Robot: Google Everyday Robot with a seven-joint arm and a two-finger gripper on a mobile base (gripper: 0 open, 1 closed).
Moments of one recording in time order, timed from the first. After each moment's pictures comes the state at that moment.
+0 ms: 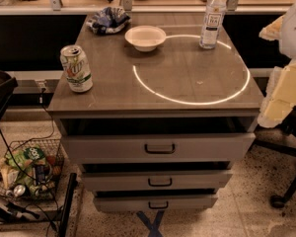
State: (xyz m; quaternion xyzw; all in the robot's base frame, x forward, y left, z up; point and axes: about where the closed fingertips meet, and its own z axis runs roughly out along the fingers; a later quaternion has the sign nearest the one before) arm 0.438 -0.213 0.988 -0.60 0.78 -0.05 0.18
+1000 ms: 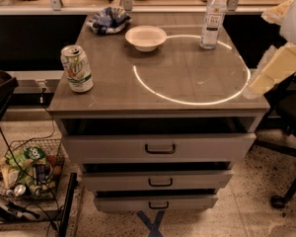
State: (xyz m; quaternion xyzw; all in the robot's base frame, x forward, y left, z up) arm 0.499 -0.219 0.997 -0.56 0.77 -0.01 0.31
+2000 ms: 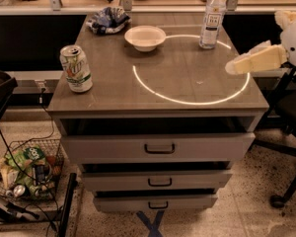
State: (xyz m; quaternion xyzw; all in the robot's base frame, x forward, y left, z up) arm 0.568 -0.237 0.994 -0.38 0.75 0.07 0.54
